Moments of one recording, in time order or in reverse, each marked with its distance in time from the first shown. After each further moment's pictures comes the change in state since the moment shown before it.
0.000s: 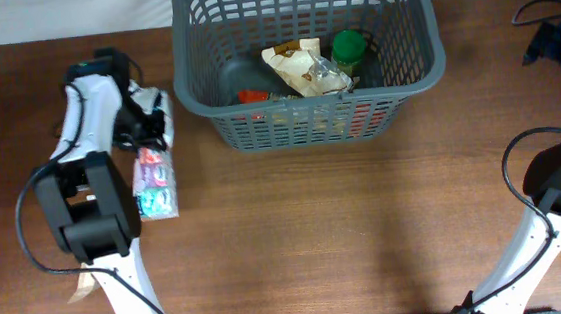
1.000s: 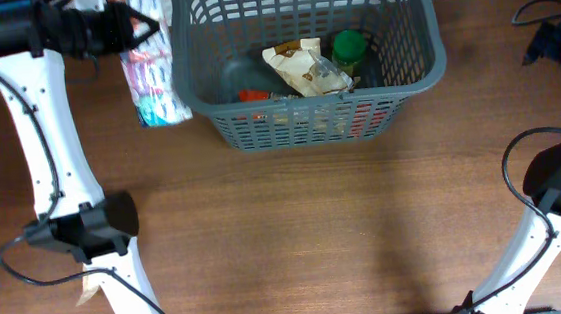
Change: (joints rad) left arm 0.001 0.009 0.919 -0.231 0.552 -0.062; right arm 0.000 0.000 0.000 0.000 0.000 0.000
